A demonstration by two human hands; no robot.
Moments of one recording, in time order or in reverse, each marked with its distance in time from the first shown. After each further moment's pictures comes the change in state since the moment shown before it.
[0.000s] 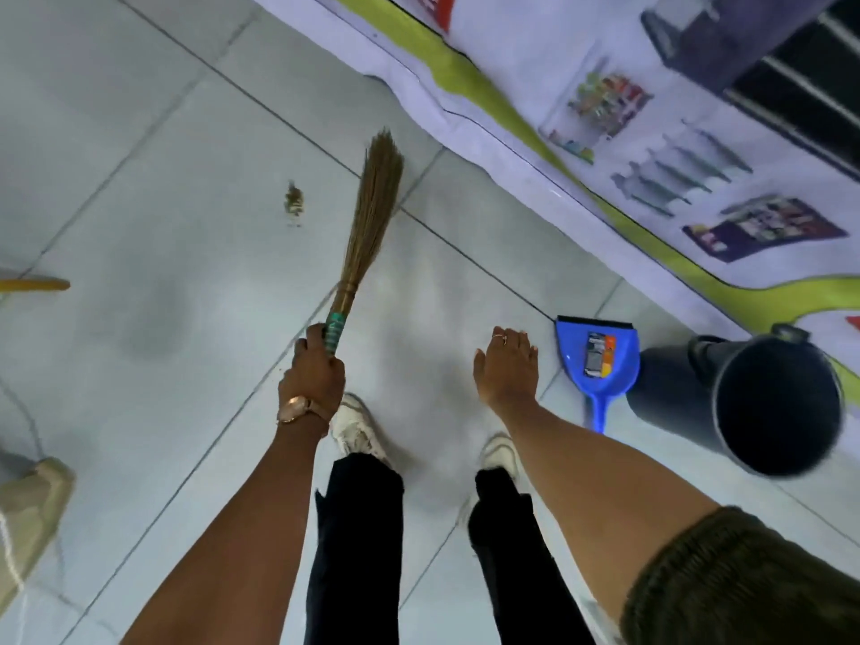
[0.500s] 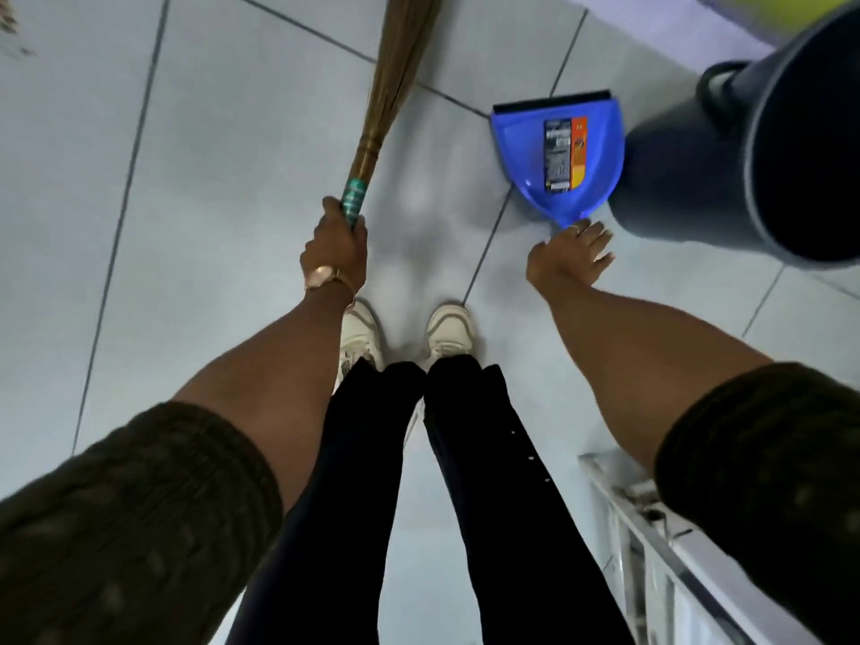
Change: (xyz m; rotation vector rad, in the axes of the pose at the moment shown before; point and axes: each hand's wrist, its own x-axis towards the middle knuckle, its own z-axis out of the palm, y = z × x) left_hand 0.022 0.077 0.314 0.105 -0.119 0.133; right_hand 0.102 0.269 0.189 0.170 -0.048 0.619
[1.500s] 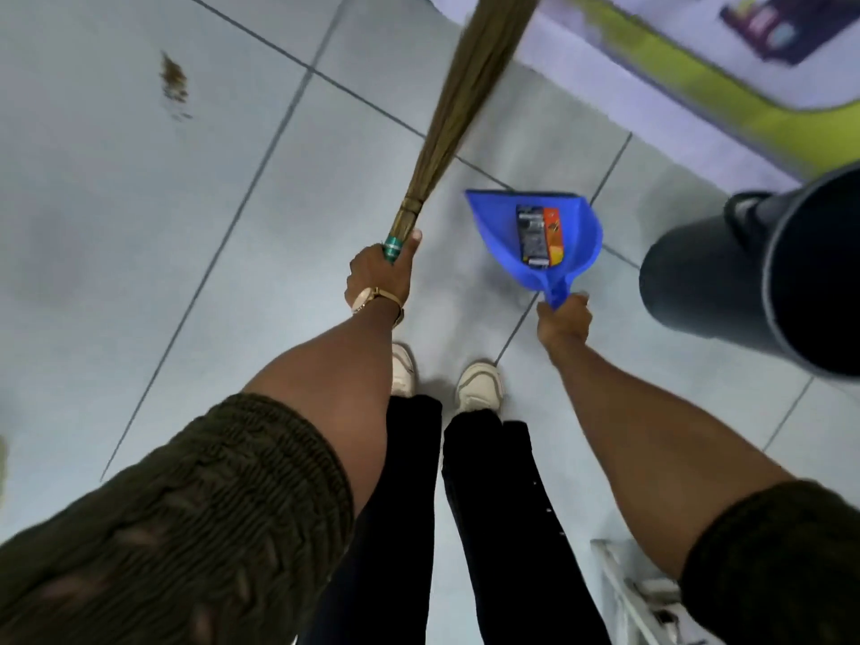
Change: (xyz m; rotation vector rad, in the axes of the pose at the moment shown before) left_hand -0.004 0.018 -0.076 -0.343 0.092 -0.329; right_hand -0.054 -0.046 -0.034 0.594 -0.023 -0.056
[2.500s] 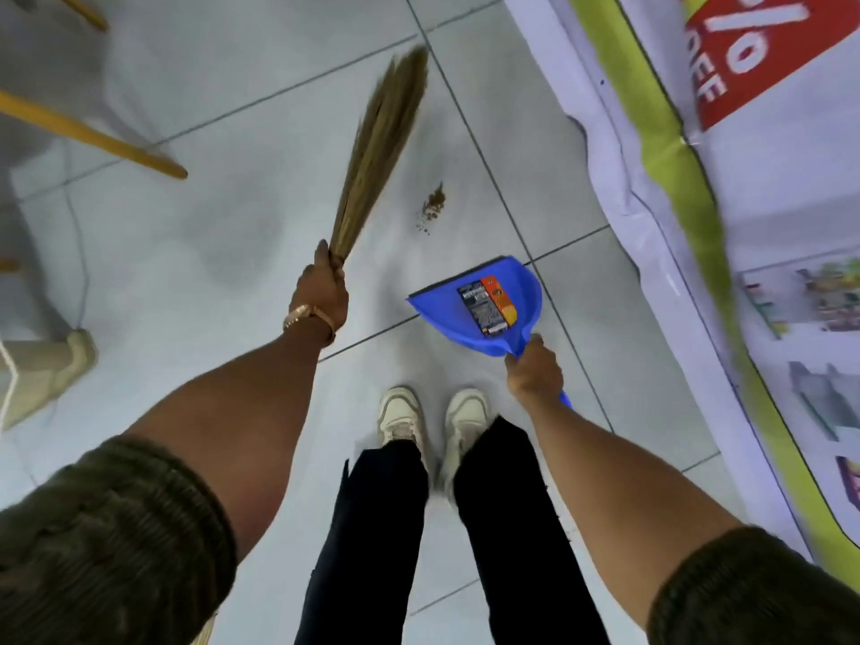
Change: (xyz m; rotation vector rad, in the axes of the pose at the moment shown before) left_hand 0.207 -0.141 -0.328 -0.184 0.281 -0.128; right_hand -0.166 -0.343 0.165 -0.682 -0.212 -0.635
